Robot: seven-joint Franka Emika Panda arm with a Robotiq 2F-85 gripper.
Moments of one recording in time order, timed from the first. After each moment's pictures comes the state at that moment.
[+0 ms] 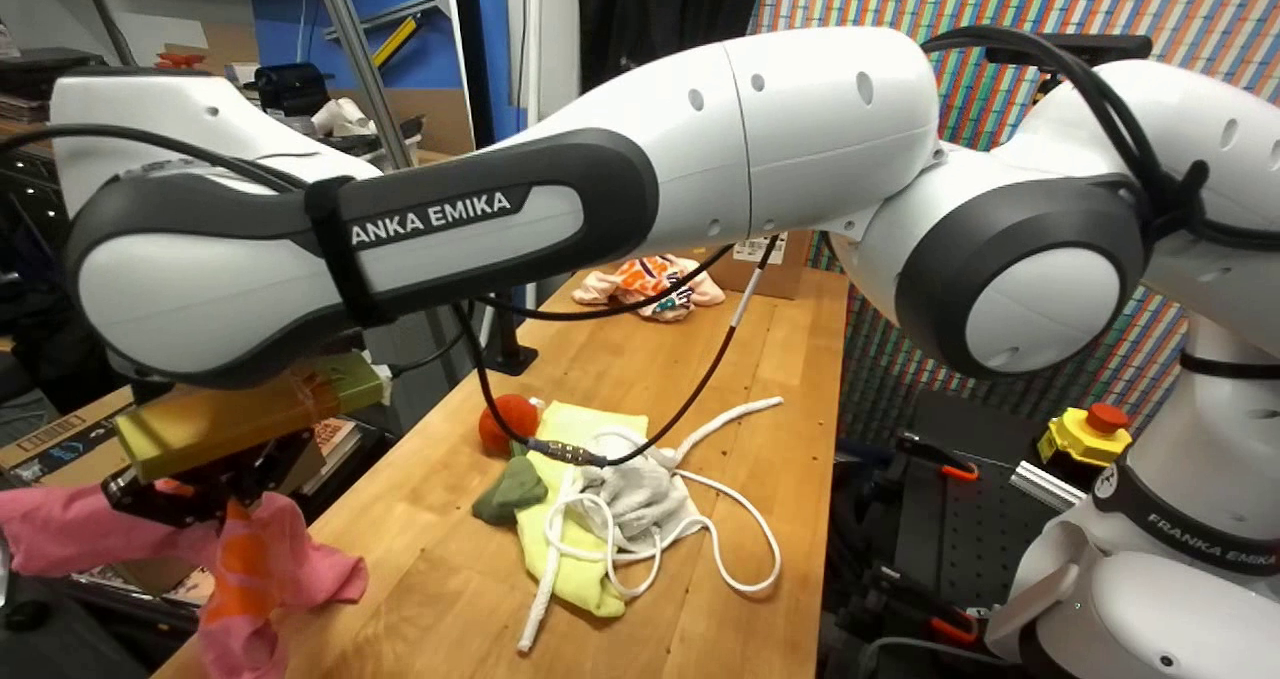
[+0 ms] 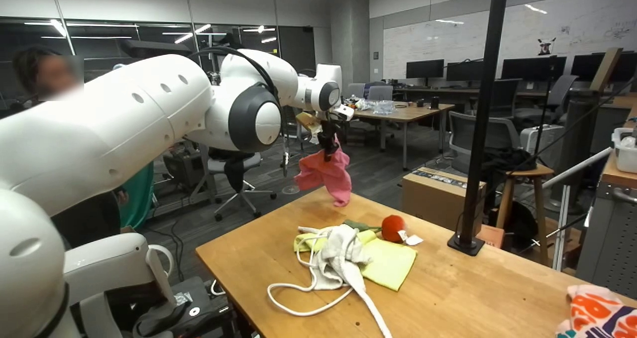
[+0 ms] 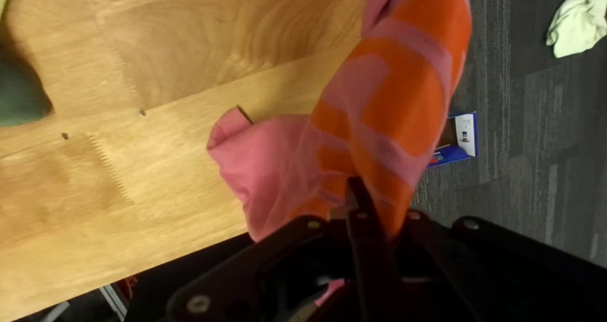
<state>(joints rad) 0.51 1.19 0.09 -0.59 0.05 1.95 0.65</state>
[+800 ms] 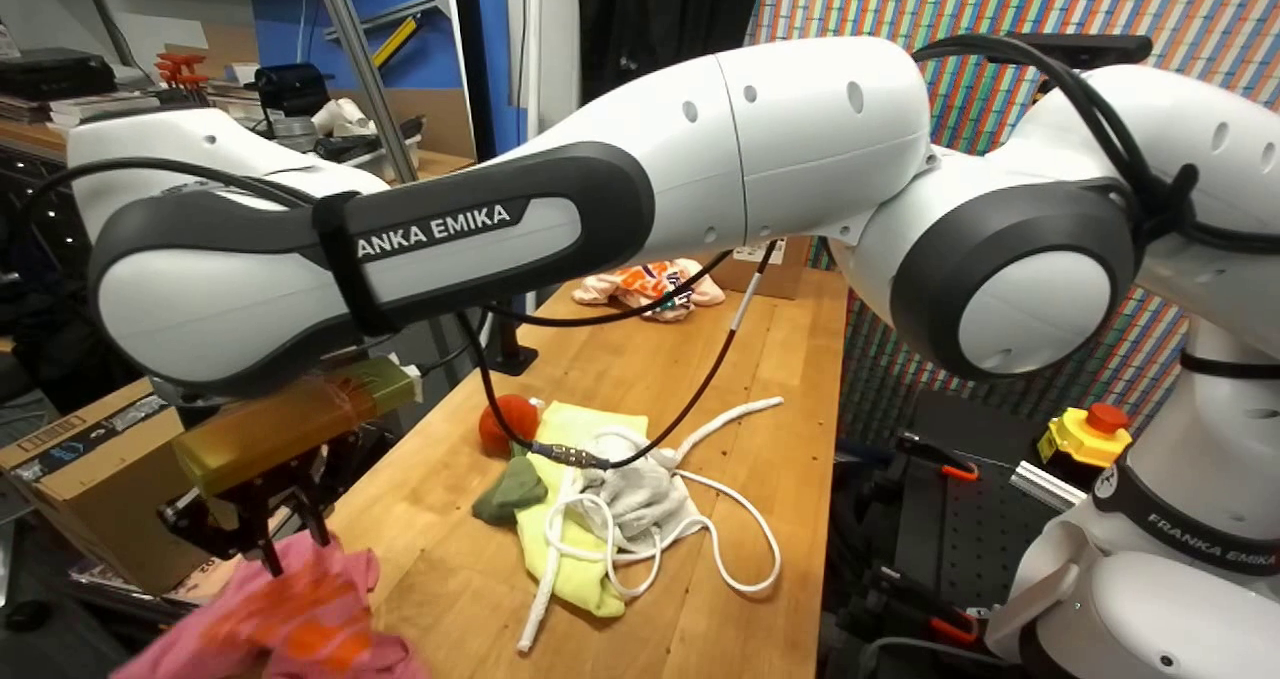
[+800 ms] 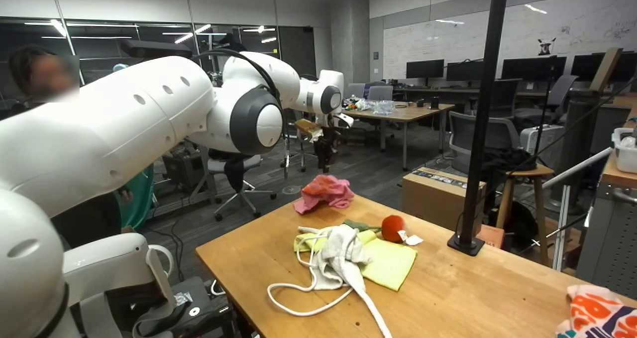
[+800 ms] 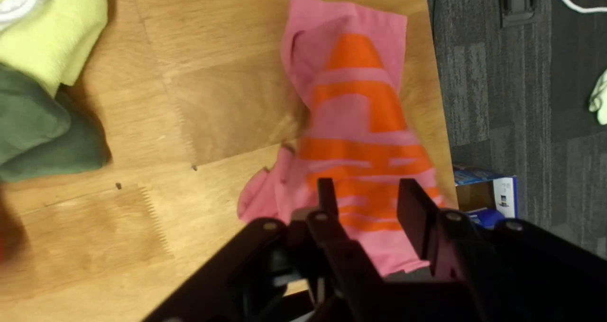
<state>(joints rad) 0.50 1.20 0.10 -0.60 0.05 1.81 0.59</state>
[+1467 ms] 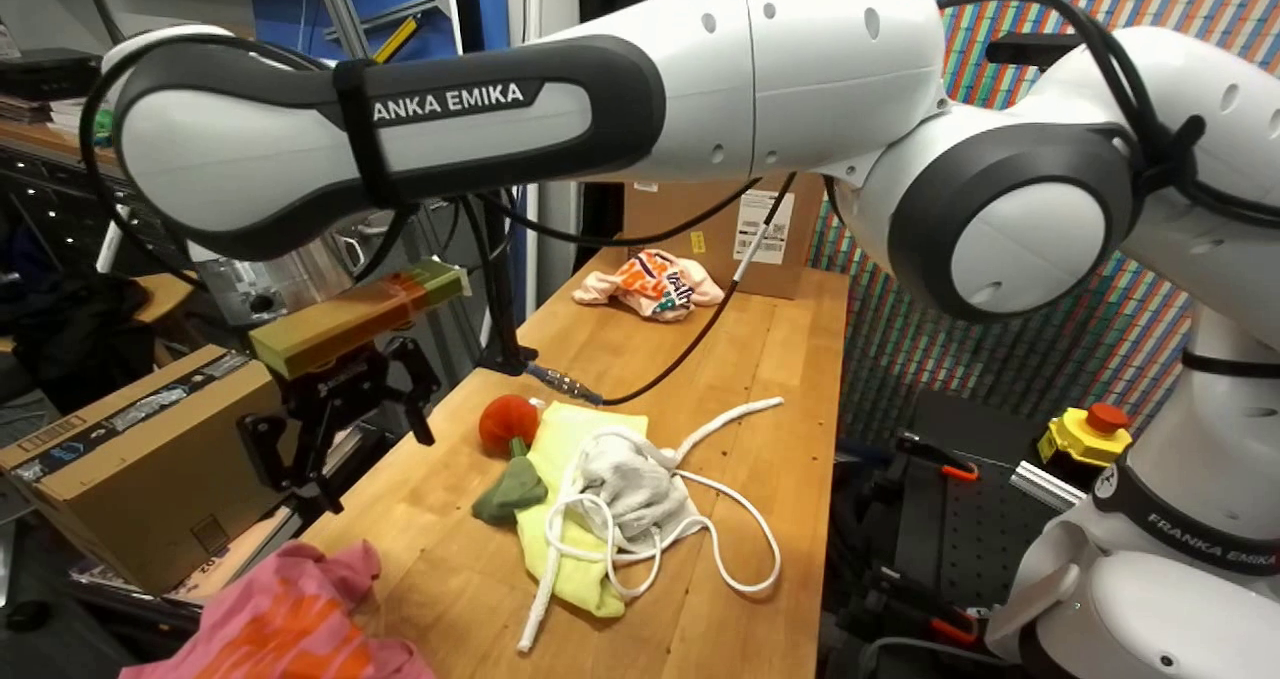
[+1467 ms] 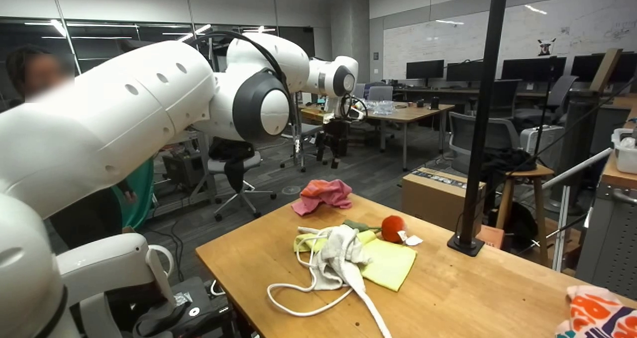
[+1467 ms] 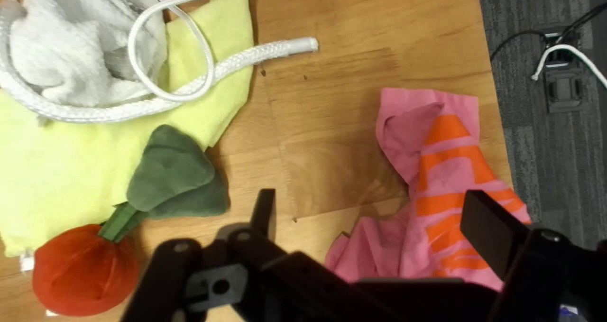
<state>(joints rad) 0.43 1.13 0.11 -0.60 0.05 1.49 0.51</state>
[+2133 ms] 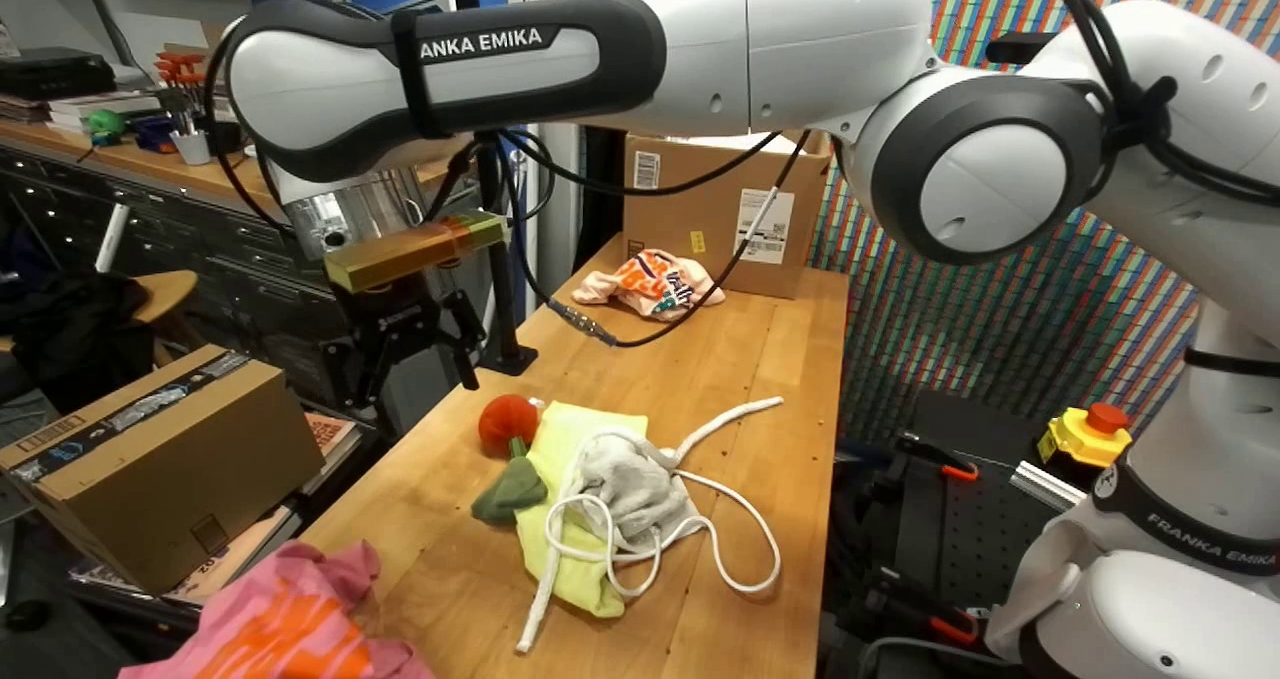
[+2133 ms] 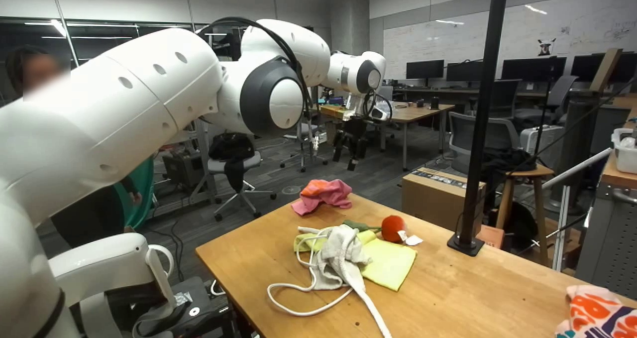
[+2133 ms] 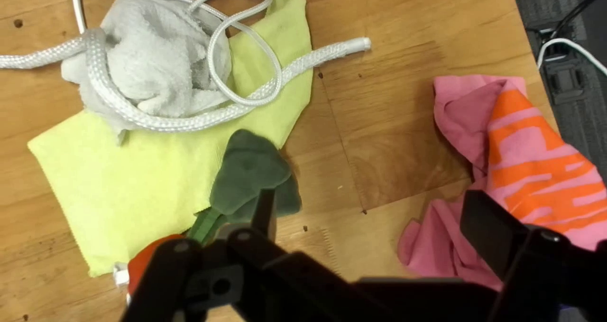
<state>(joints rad) 0.31 1.08 0.11 -0.67 0.09 1.45 0.50</state>
